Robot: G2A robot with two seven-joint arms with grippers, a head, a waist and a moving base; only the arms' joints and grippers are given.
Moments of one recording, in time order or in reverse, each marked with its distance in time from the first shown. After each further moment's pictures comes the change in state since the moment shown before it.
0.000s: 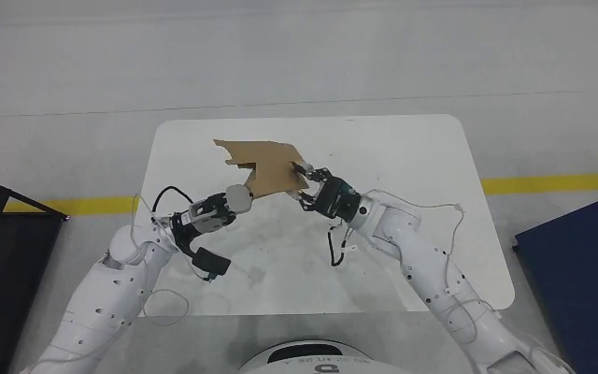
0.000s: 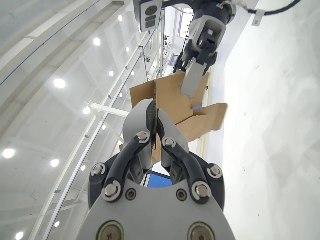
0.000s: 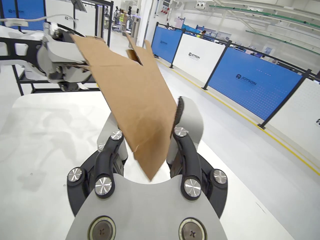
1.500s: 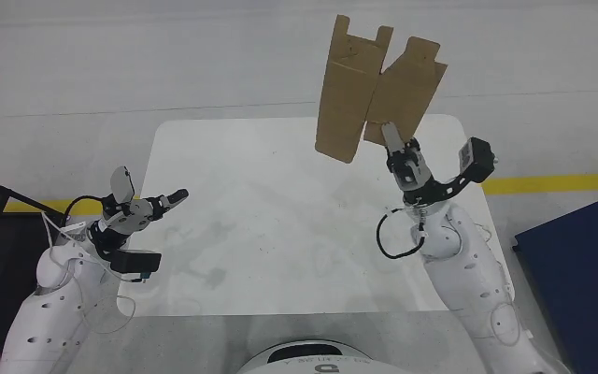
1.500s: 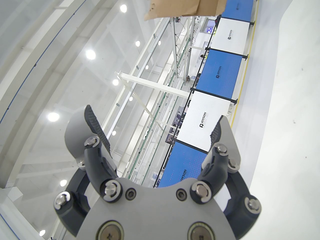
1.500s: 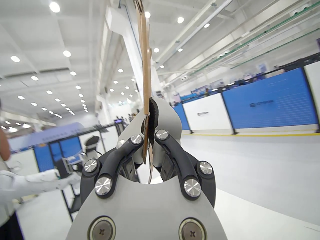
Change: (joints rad) left arm 0.231 0.036 -0.398 -0.028 -0.228 0.051 0.098; right arm -0.113 0.029 0.275 -0.074 0.931 -0.377 -0.098
